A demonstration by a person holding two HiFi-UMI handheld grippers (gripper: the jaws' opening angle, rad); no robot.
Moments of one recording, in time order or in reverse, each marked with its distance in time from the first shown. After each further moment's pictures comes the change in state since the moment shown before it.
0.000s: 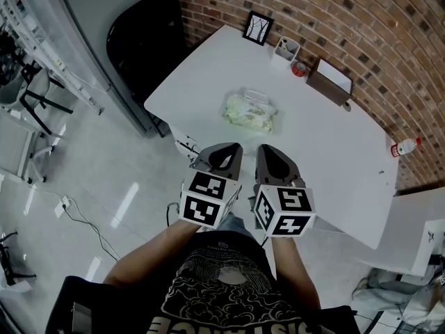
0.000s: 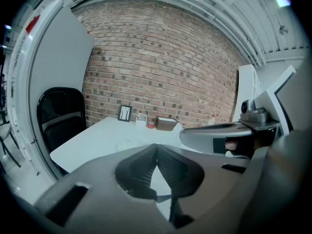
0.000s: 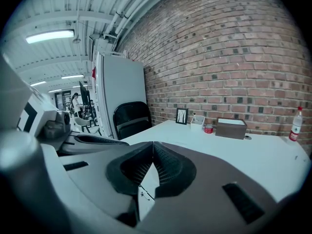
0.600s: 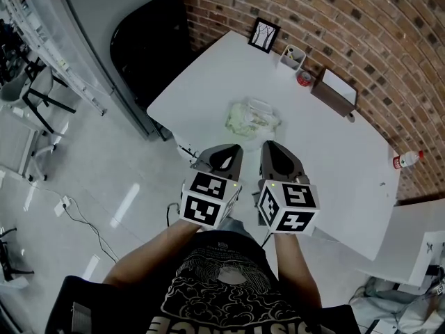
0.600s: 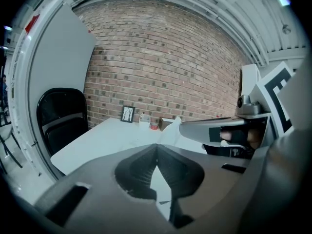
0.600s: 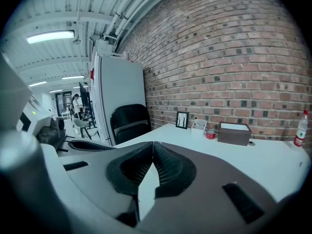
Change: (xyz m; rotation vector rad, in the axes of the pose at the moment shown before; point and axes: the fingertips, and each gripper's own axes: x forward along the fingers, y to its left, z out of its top) left arm 0.016 0.020 0.012 -0.003 0.002 0.023; right arm 0.029 -0.014 0.025 -0.010 -0.023 0.006
